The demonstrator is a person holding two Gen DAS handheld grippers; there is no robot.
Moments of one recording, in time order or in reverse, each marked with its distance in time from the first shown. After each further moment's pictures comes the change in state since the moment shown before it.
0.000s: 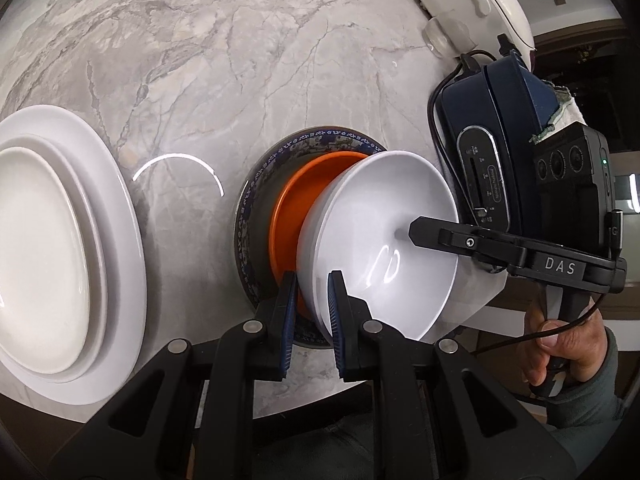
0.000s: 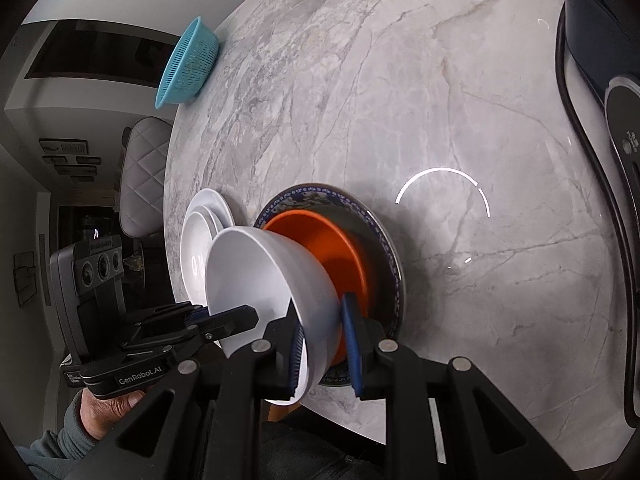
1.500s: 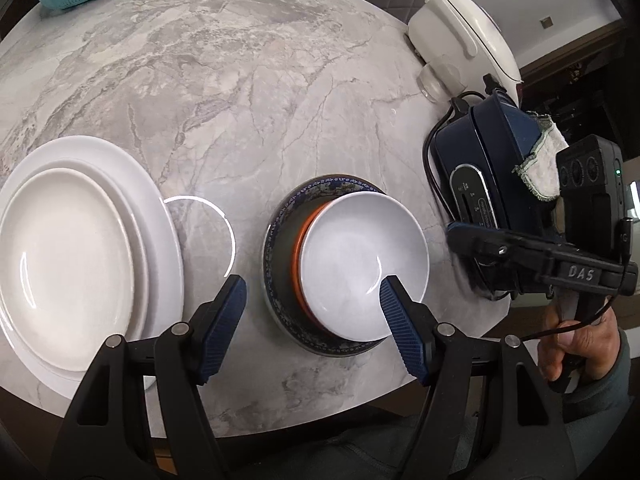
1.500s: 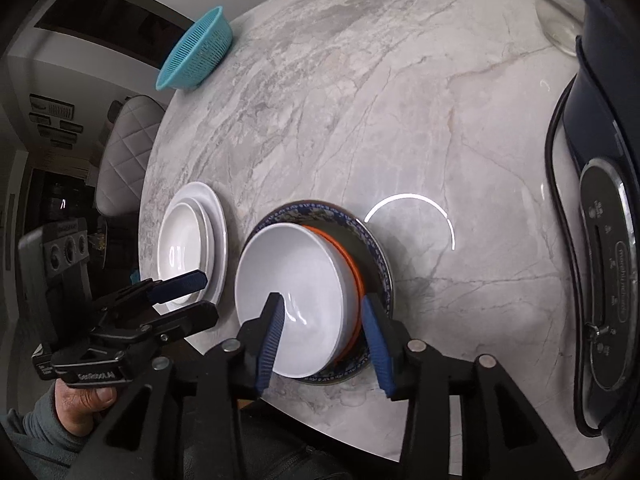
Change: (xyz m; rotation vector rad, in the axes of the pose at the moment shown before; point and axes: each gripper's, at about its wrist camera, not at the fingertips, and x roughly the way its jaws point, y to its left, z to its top) left arm -0.046 0.005 -0.016 0.001 -0.194 0.038; right arm -0.028 0.033 -0.002 -0.152 -0.064 -0.140
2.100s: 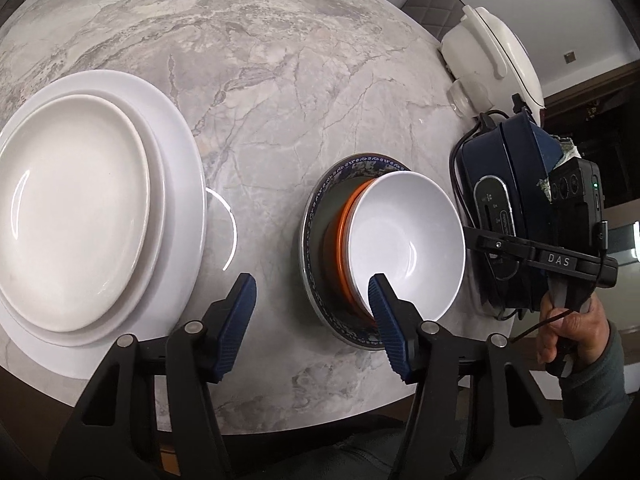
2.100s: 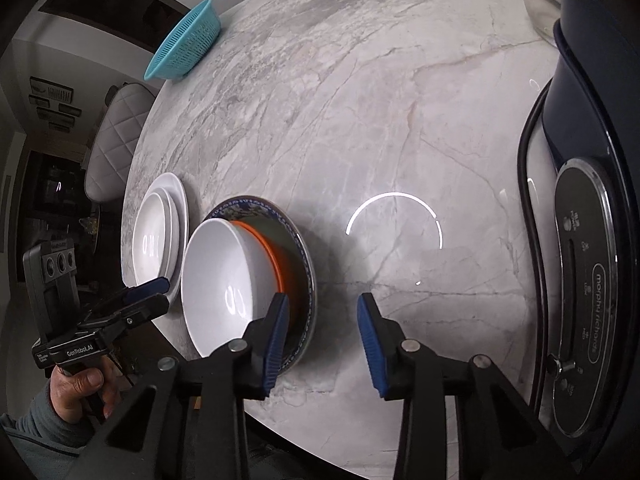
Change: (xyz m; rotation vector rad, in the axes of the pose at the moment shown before) left arm 0.022 0.029 -0.029 -0.122 -0.031 0.001; right arm 0.016 -0.047 0.003 -0.040 0.058 -0.034
